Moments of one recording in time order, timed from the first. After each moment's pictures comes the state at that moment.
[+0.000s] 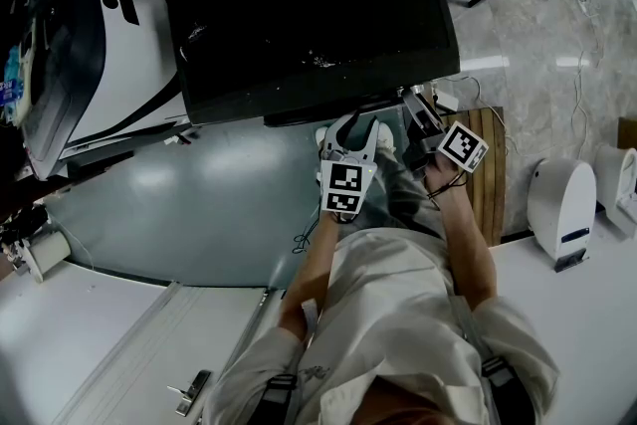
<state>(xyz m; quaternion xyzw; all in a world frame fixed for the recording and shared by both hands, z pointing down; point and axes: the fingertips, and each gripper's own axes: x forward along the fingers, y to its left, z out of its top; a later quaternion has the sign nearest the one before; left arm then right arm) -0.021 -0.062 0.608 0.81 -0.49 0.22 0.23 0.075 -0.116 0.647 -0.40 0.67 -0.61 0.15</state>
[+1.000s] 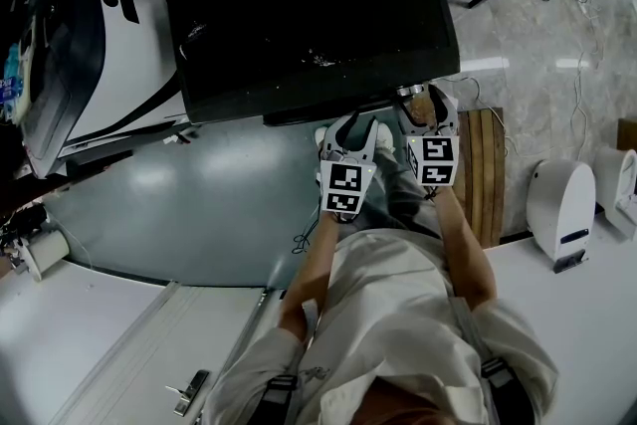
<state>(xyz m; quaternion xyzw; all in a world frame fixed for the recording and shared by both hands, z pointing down) -0.022 -0.060 0.610 0.81 -0.50 0.22 0.23 0.069 -0.115 0.631 -0.49 0.81 -0.21 -0.24</state>
